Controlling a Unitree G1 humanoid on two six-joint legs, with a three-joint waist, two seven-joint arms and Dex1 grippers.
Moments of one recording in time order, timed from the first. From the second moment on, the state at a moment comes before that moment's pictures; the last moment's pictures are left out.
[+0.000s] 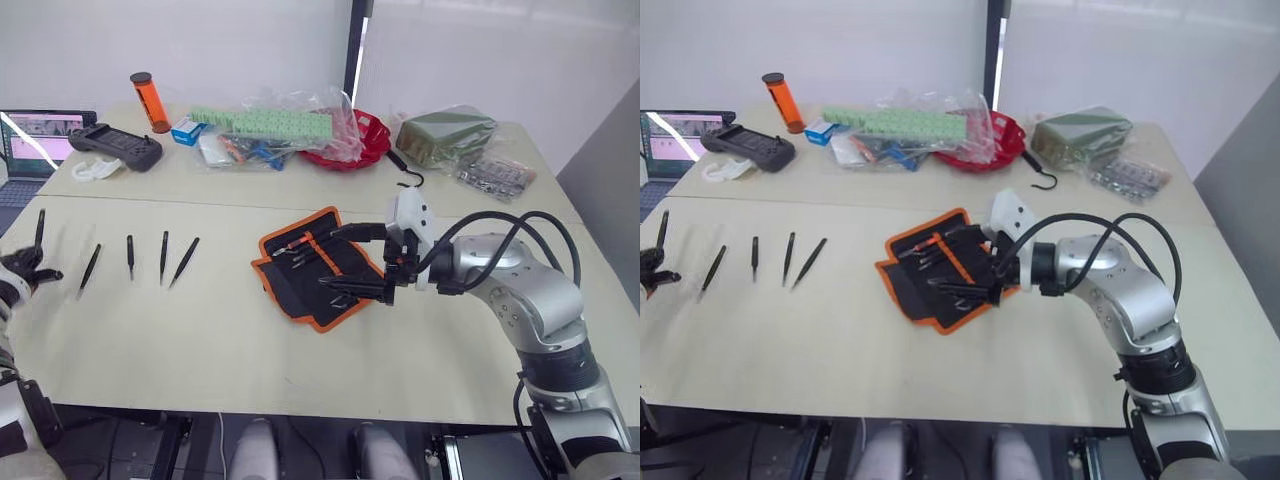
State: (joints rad) left arm -0.63 0.96 0.49 1.07 -0.29 0.05 -0.65; right arm -0.60 -0.56 0.14 -0.36 0.53 0.71 0.91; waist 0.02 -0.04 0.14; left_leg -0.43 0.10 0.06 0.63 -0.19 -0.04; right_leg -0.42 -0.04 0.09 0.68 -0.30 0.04
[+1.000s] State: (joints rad) left arm -0.51 0.87 -0.02 -0.18 -0.57 0.84 -0.93; right arm -0.29 -0.32 0.19 -0.18 0.23 0.53 0.52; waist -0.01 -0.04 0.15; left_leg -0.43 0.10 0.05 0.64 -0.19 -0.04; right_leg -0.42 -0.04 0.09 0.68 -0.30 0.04
